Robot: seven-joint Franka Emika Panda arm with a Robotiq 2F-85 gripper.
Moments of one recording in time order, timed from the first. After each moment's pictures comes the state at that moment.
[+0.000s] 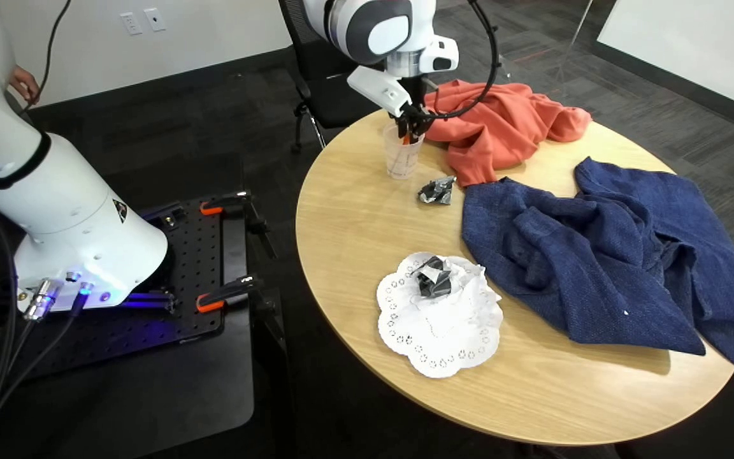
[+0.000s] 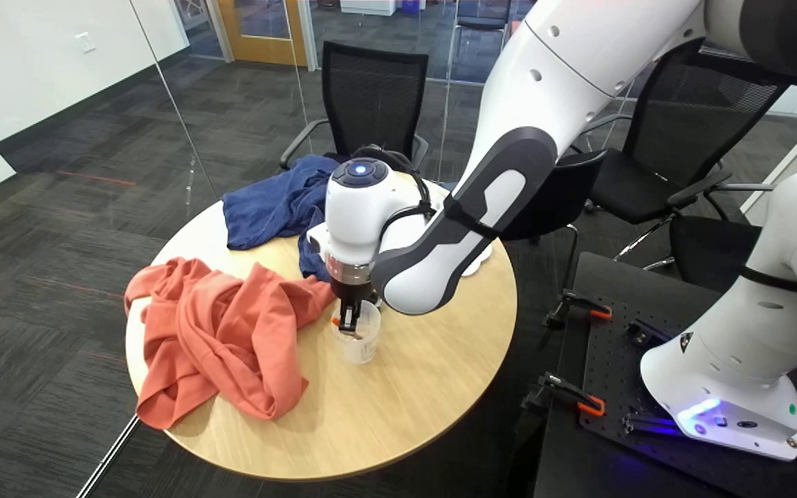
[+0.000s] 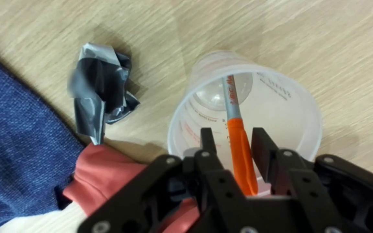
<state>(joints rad) 0.12 0.51 0.12 -2.13 -0.10 2.77 -0.12</state>
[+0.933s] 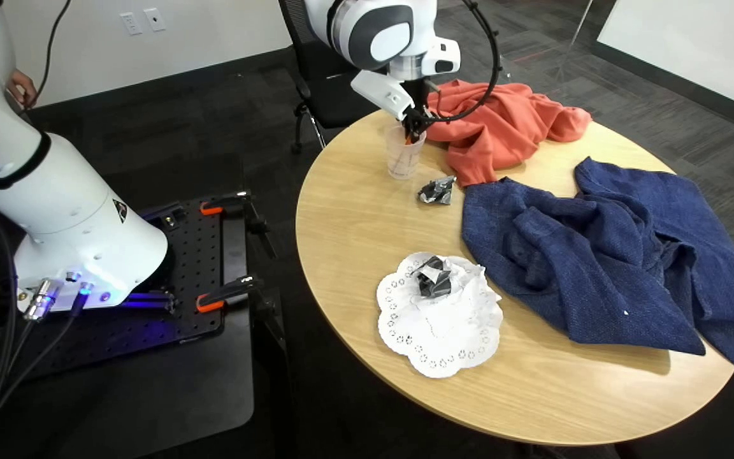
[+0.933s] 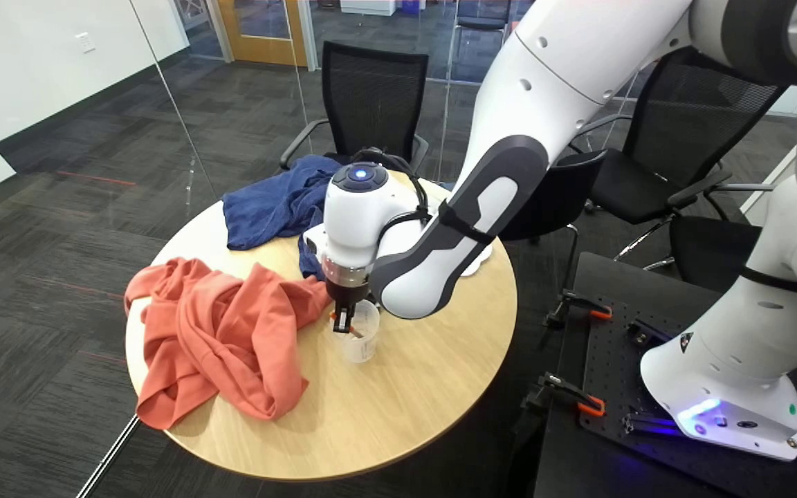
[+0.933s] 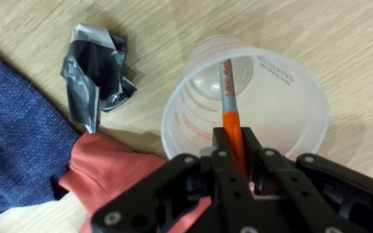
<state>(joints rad) 0.12 0.54 0.12 -2.11 -0.10 2.82 -0.12</state>
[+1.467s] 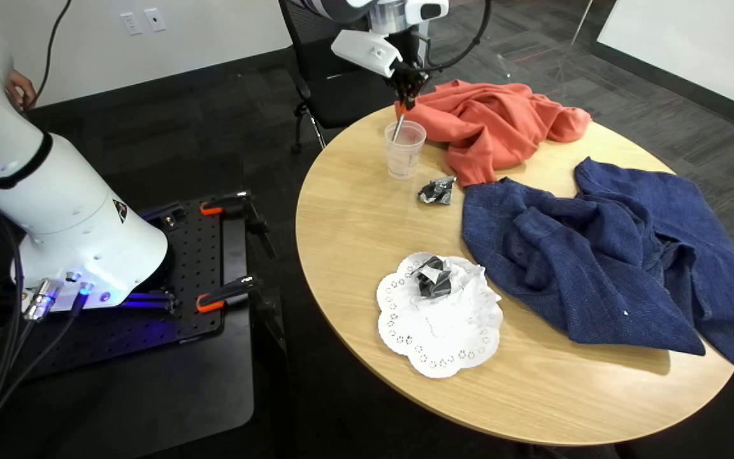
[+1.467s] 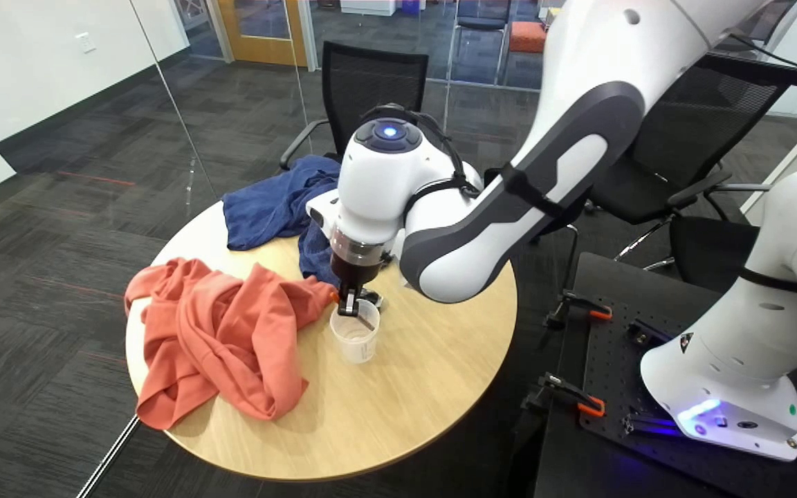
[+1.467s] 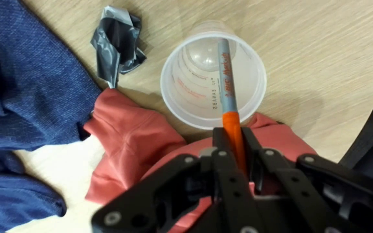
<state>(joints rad) 0.16 0.30 0.10 -2.26 -0.15 2.82 -0.09</state>
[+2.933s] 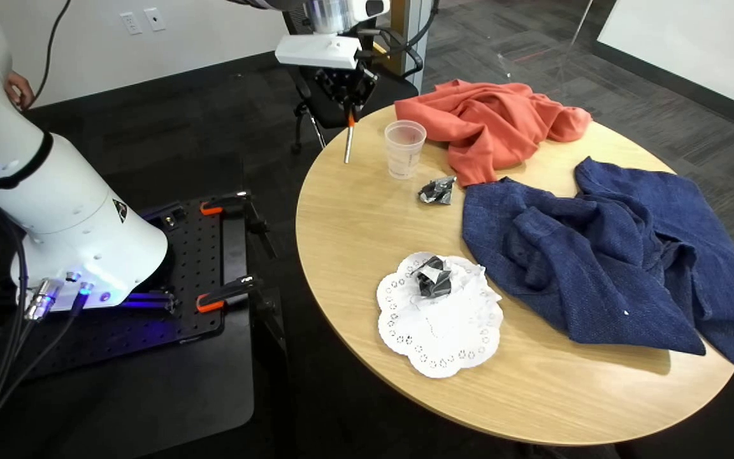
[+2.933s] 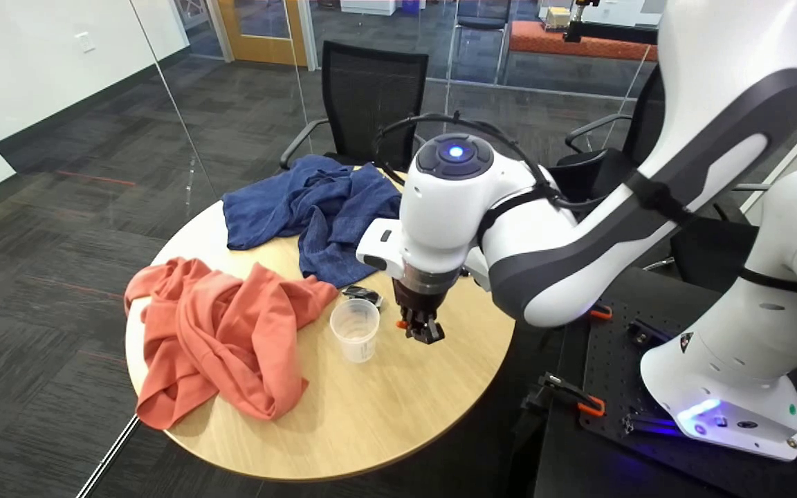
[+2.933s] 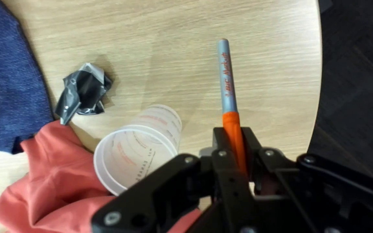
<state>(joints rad) 0.18 0.08 0.15 -2.53 -0.21 2.71 -0.38</state>
